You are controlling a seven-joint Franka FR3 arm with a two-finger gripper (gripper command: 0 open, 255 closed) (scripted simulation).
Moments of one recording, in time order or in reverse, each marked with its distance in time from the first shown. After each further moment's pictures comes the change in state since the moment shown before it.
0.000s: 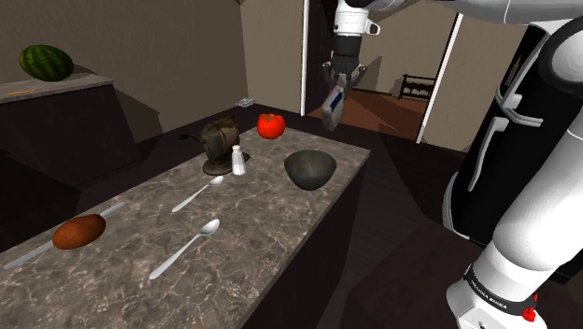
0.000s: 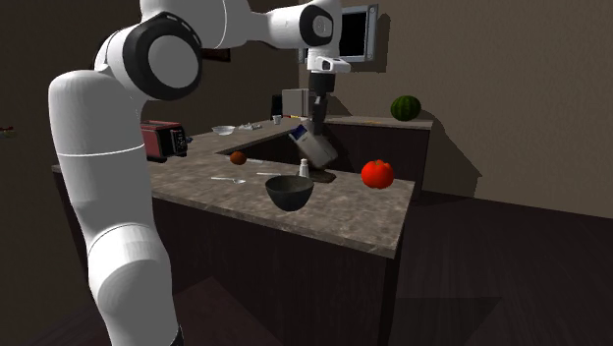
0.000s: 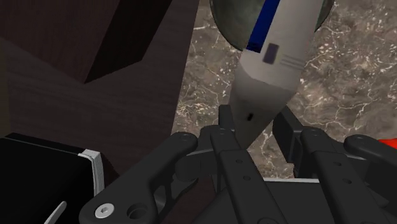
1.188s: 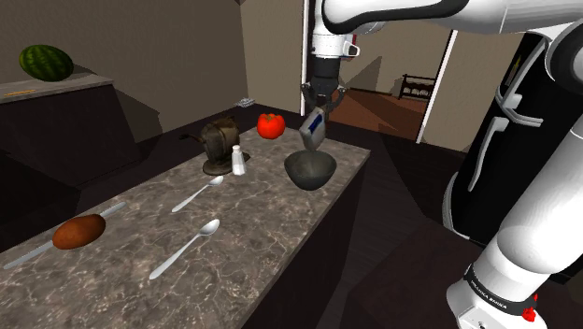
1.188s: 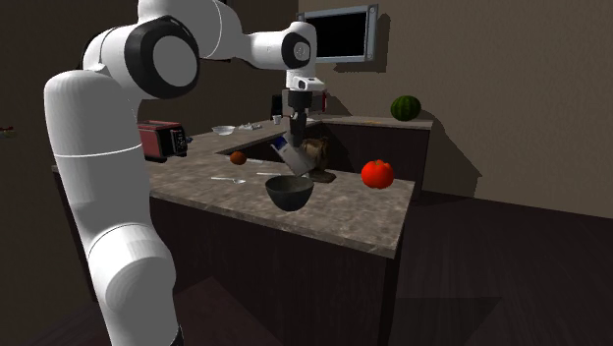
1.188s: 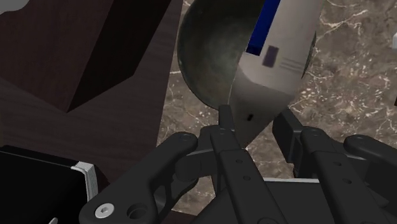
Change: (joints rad) arm 0.077 -0.017 0.074 -0.149 0.005 0.141 0.144
